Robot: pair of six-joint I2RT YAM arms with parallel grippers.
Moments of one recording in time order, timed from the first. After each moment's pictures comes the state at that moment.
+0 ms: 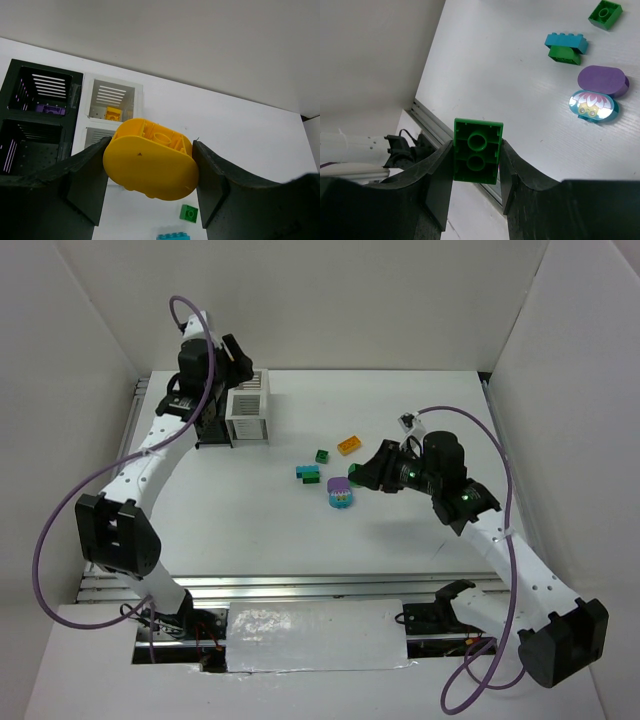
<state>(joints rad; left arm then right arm) -0.22 1.63 1.56 -0.14 -0.16 -0.45 0.39 0.98 0.87 -0.27 -0.46 0.65</state>
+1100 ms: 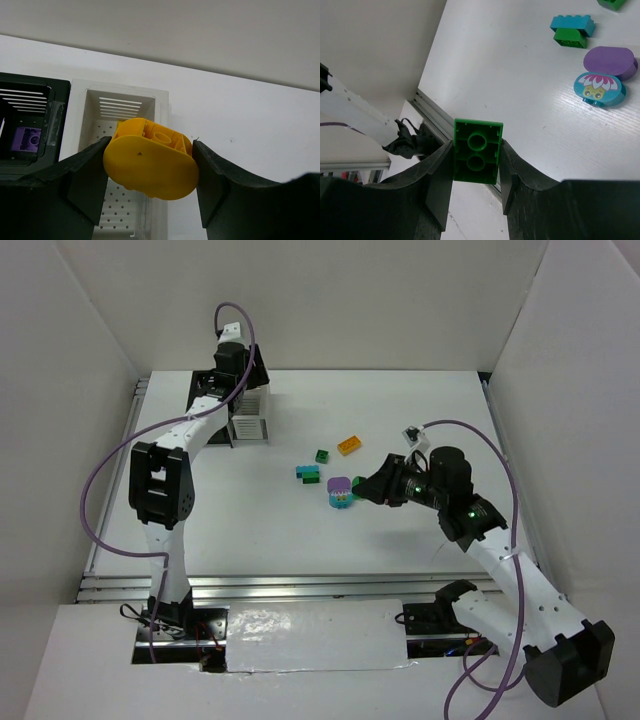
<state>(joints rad) -0.22 2.08 1.79 -0.04 -0.18 -0.34 0.39 0.86 0.76 -0.26 -0.49 0.65</state>
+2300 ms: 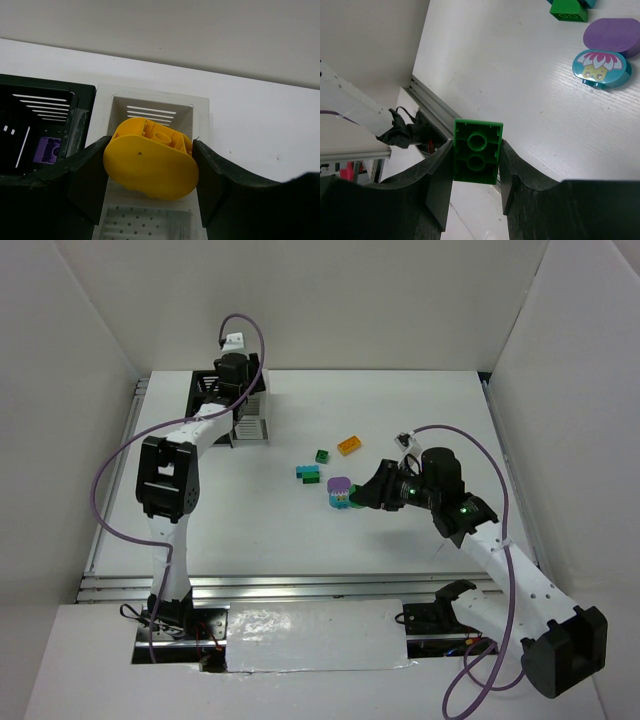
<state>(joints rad) -0.21 2.16 1.74 0.12 -0.28 -0.24 0.39 0.92 0.73 -0.27 -0.53 0.65</state>
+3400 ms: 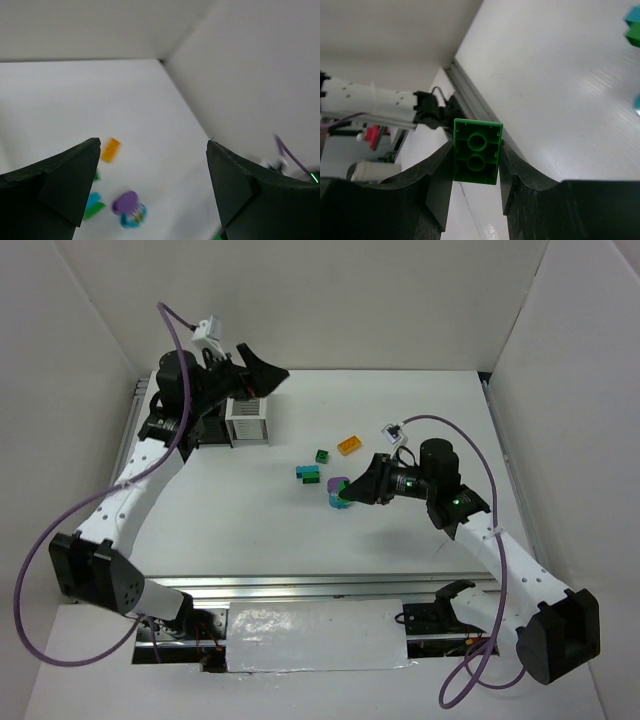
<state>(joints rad) -0.24 1.46 1.44 -0.03 0.37 -0.58 0.38 1.00 0.74 -0.09 -0.74 0.64</state>
